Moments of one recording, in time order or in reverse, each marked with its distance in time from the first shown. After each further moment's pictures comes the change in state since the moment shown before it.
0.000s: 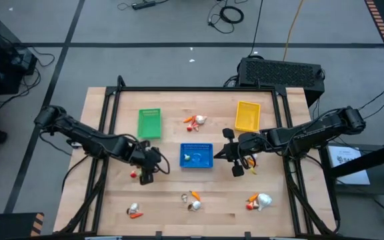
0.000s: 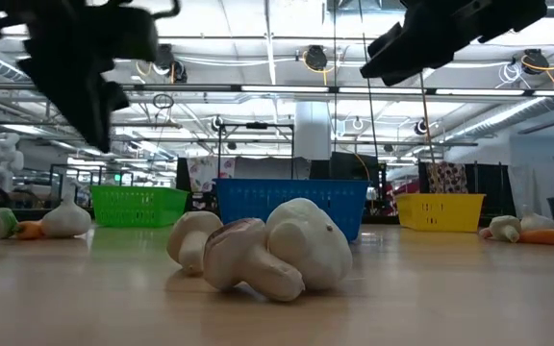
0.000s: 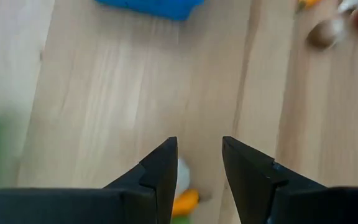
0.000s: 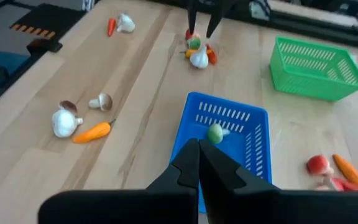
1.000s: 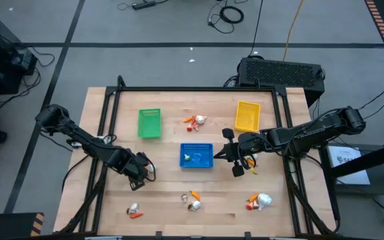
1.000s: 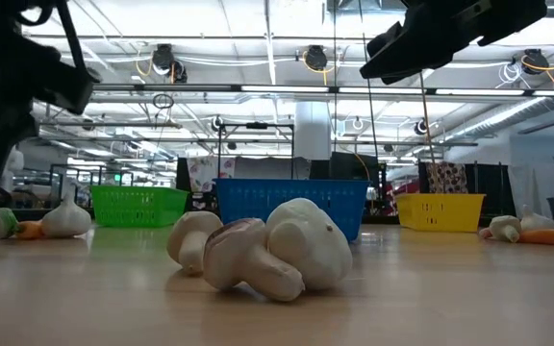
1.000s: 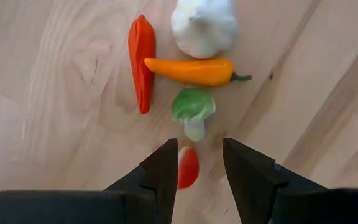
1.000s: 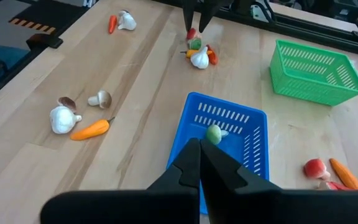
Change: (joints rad) left arm -0.162 0.004 -0.130 -0.133 0.056 -0.470; right arm 0.000 0.001 0.000 -0.002 0.000 -0.037
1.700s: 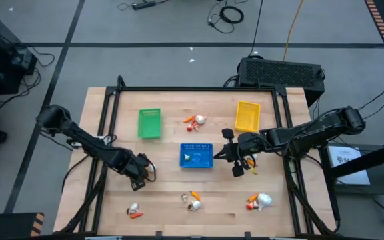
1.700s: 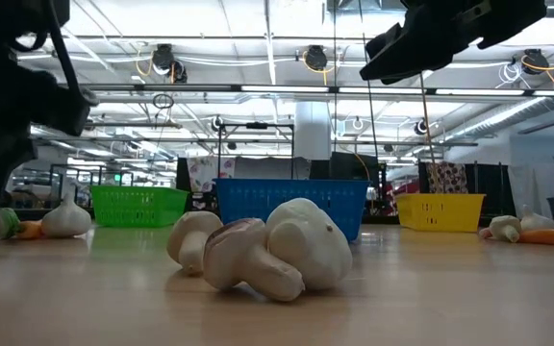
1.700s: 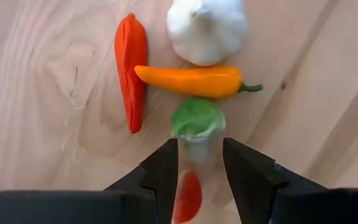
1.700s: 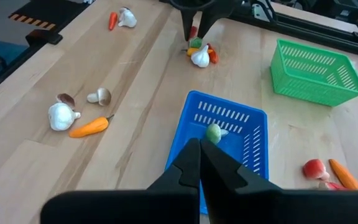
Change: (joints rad) left arm 0.000 0.024 -0.094 0.152 -0.008 0.009; right arm 0.000 0.005 0.000 0.000 0.000 -0.014
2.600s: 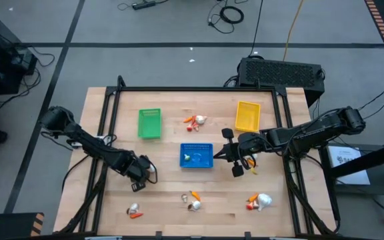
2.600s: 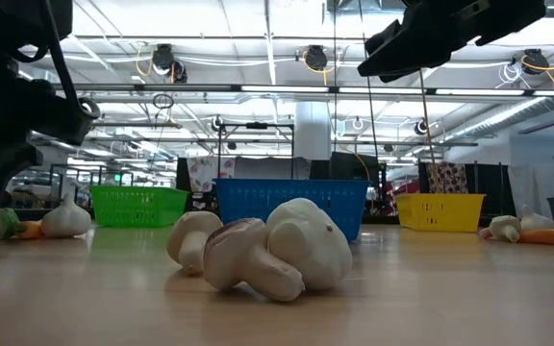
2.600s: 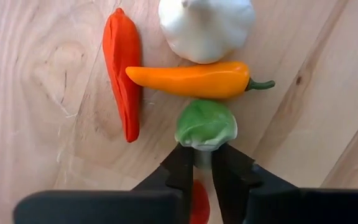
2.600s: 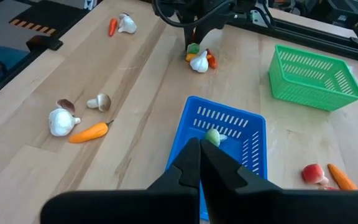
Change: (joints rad) left arm 0.000 0.072 0.003 0.026 0.007 0.054; right arm 0.000 0.000 0.000 0.017 0.000 0.000
